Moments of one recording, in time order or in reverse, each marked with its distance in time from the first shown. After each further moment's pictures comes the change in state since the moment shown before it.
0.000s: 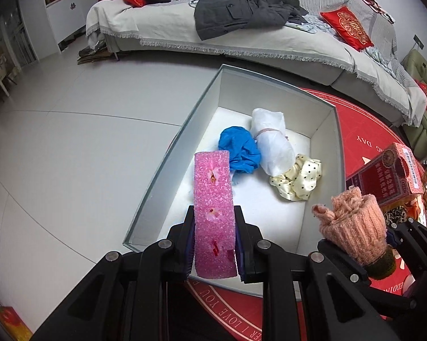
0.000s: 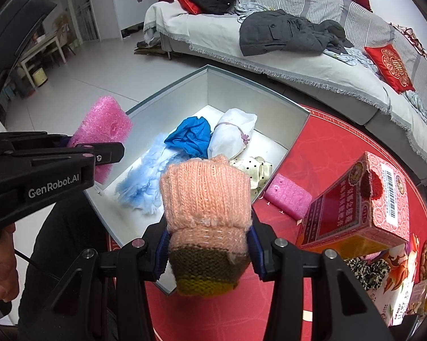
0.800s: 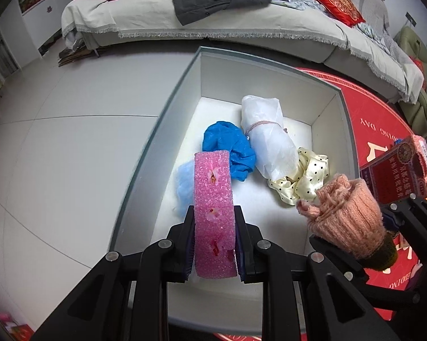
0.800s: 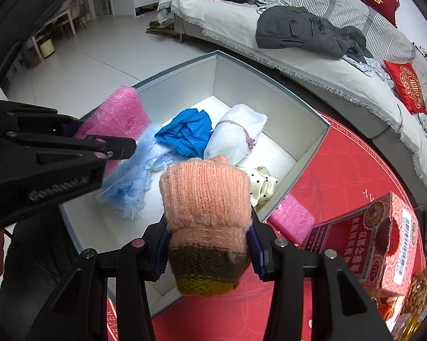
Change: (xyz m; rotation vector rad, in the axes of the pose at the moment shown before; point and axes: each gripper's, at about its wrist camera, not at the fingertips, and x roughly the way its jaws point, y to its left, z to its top) left arm 0.046 -0.016 0.026 0.093 0.095 -0.019; right arm 0.038 -0.005 0.023 -0.121 0.073 -0.009
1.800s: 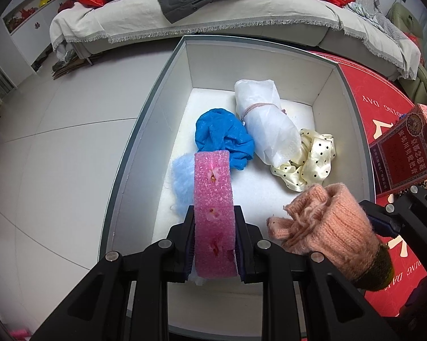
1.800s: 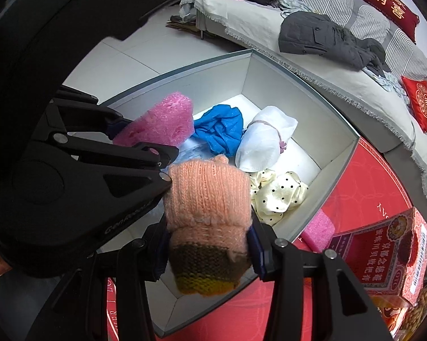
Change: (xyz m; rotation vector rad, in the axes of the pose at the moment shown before) left arm 0.010 -0.012 -0.004 0.094 0.019 0.041; right arm 0.007 0.027 -0.002 -0.082 0.006 0.052
